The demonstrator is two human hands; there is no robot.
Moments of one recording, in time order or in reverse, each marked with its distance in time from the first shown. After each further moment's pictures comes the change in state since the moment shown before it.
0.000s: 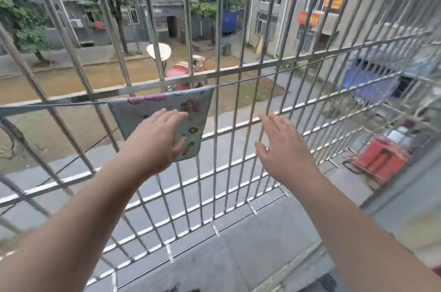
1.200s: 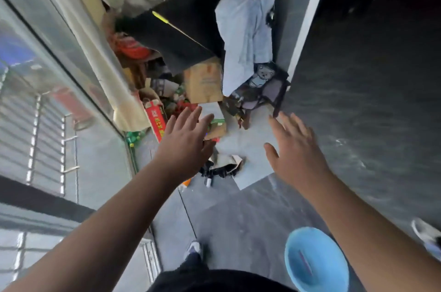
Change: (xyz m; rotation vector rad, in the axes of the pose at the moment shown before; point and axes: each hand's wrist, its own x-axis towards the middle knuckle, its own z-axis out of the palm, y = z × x) left_hand -0.289 0.661 0.170 -0.199 -0.278 1.606; right_hand -0.706 0.200 -0.111 -0.382 0.174 1.530
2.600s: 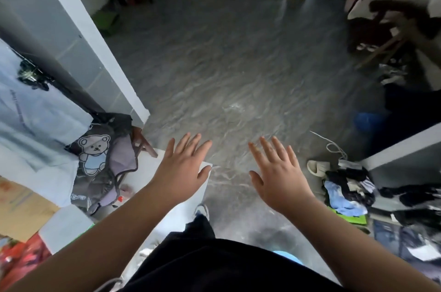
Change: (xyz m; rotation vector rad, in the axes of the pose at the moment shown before) left_hand 0.543 0.383 0.170 -0.052 -0.258 0.862; right_hand 0.151 0.468 0.033 -0.056 -0.107 0.737
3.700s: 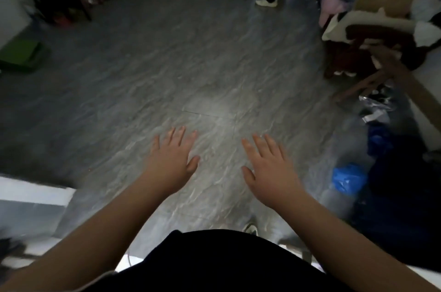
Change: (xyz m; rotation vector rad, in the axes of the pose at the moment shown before) left_hand 0.736 0.083 -0.043 -0.063 -0.047 -0.080; right_hand 0.542 0.465 -0.062 0.053 -0.053 0.106
